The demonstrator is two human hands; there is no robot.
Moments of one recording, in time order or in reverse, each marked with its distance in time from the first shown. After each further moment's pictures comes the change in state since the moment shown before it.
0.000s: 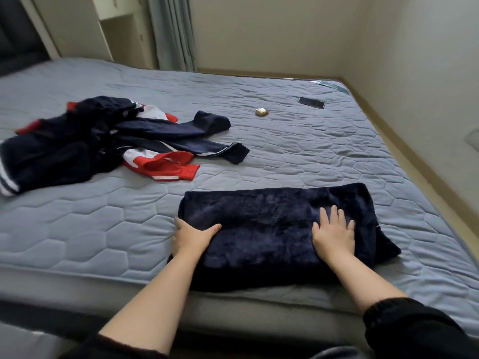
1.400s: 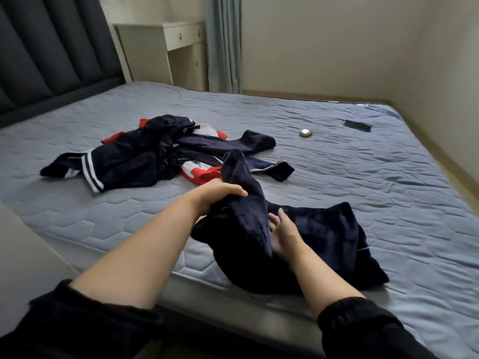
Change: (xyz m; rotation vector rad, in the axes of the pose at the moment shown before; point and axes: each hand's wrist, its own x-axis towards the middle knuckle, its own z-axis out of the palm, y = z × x) left_hand -0.009 0.068 -0.163 -0.475 -0.553 0.230; right_hand -0.060 -0.209 -0.078 1.950 -0.767 0.183
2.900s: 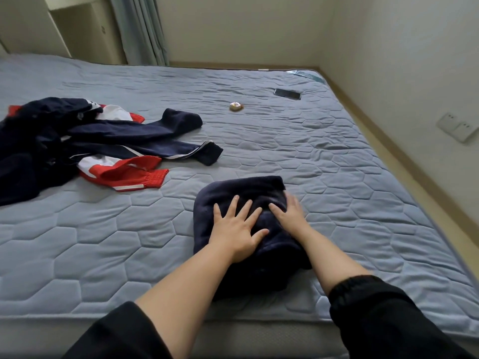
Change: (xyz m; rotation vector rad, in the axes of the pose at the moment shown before) left_hand 0.089 -0.094 0.210 1.452 -0.081 0.458; right_hand 0.058 -0.065 -0.217 -1.125 0.466 -0.368
